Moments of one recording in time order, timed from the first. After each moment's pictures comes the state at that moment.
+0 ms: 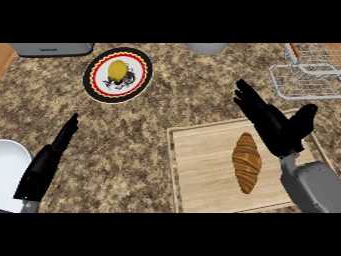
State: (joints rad) left arm 0.00 0.52 -0.33 -1.51 0.12 0.20 -0.09; right arm -0.31 -0.36 0.32 -1.45 -0.43 -0.06 0.13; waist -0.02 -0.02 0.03
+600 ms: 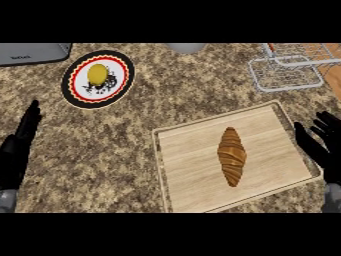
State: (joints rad) left arm -0.02 0.54 -0.18 -1.52 0.12 0.33 -0.01; right arm -0.03 -0.35 0.02 -1.45 -0.28 -0.67 0.09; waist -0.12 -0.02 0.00
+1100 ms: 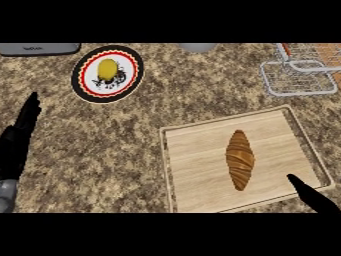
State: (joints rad) left arm -0.07 0.54 -0.17 -1.50 0.12 0.33 0.04; right arm 0.32 -0.47 0.20 -1.77 -0.03 -0.89 0.35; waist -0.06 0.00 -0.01
